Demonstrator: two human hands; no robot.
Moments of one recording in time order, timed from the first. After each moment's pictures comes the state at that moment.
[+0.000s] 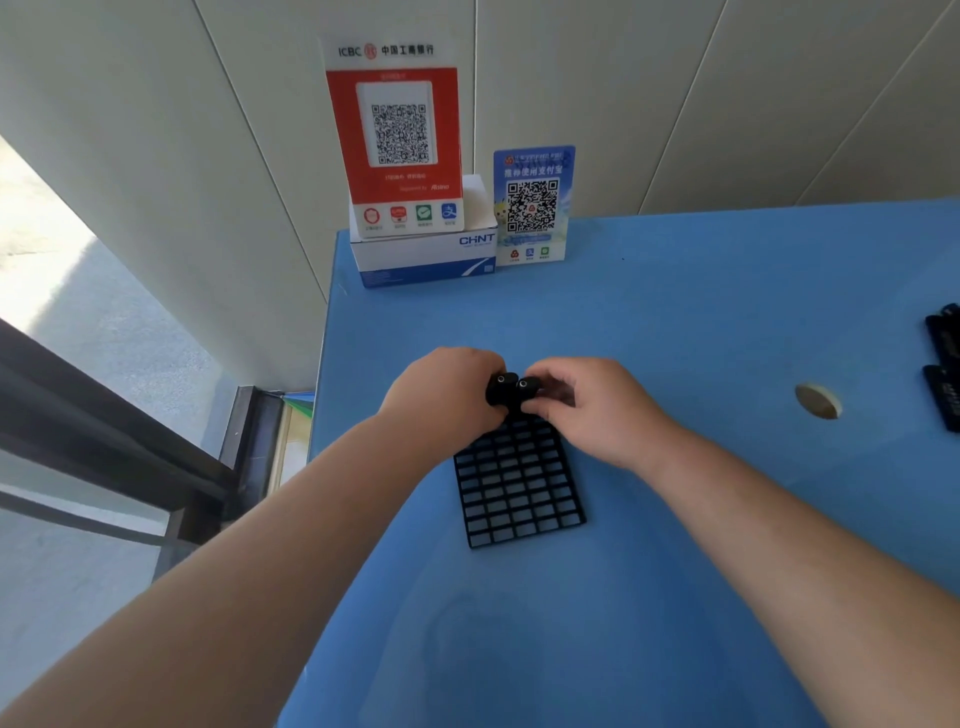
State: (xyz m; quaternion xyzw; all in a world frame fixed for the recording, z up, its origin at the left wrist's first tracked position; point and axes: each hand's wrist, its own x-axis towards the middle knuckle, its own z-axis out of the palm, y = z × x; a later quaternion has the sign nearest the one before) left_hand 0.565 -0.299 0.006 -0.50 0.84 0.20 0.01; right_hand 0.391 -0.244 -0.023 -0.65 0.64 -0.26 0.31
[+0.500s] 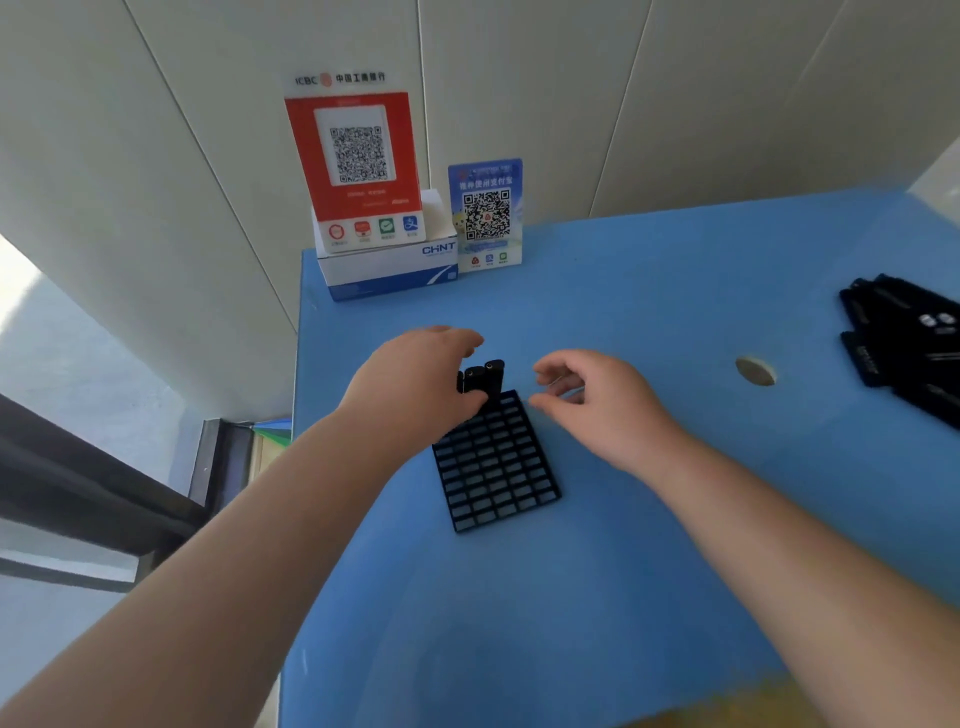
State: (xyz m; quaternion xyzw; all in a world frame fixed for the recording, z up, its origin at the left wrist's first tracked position) left_hand 0.579 -0.284 0.031 -0.46 0.87 0.17 -0.05; right_hand 0.385 -0.203 -0.013 -0.57 0.71 -0.32 0.26
